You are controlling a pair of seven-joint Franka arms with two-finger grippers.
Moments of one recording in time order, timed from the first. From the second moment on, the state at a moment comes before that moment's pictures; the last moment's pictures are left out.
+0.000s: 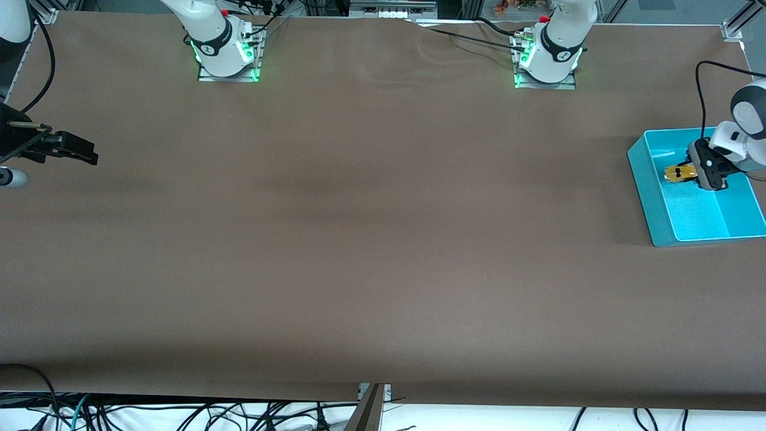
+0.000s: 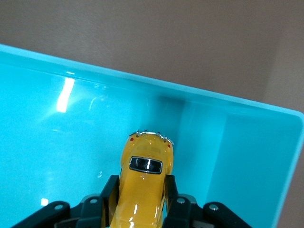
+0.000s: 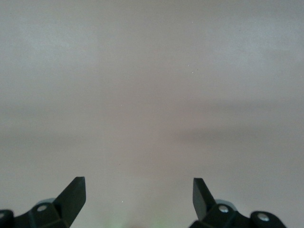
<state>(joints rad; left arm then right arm) 0.48 0.30 0.10 -2.19 0.12 2.31 1.77 -0.04 0.12 -0.01 -1.53 -0.05 1.54 -0.04</state>
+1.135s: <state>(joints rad) 0.53 0.39 0.10 -2.22 0.12 2.32 1.77 -0.04 0.12 -0.01 -1.53 -0.05 1.56 -0.04</state>
